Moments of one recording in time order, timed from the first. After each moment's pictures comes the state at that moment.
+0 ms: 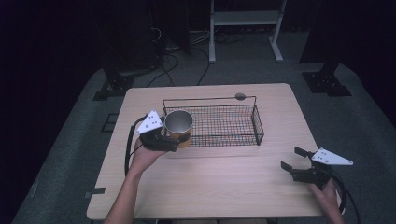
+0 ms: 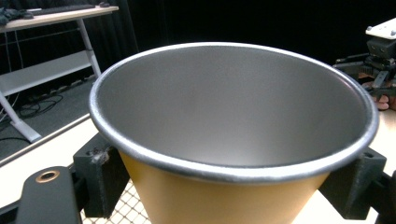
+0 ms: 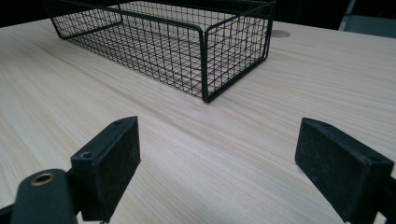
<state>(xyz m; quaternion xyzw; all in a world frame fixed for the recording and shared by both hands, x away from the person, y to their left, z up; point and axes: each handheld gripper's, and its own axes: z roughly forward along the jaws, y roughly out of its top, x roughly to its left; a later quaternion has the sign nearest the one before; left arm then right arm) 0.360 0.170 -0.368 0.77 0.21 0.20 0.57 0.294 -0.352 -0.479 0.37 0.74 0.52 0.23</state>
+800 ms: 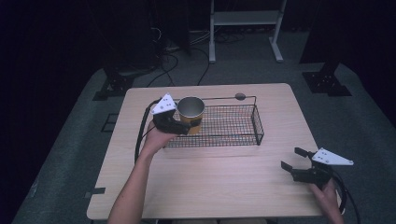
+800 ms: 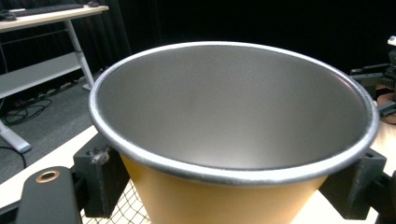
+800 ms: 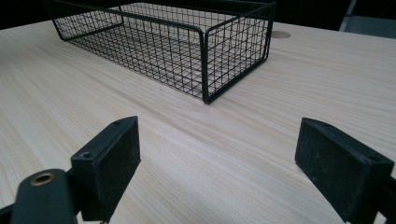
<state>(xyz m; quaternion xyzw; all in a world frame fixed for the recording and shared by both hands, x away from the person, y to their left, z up) 0.412 0.138 -0.355 0.78 0.19 0.18 0.57 0.294 -0.353 -0.479 0.37 0.74 0.52 0.23</state>
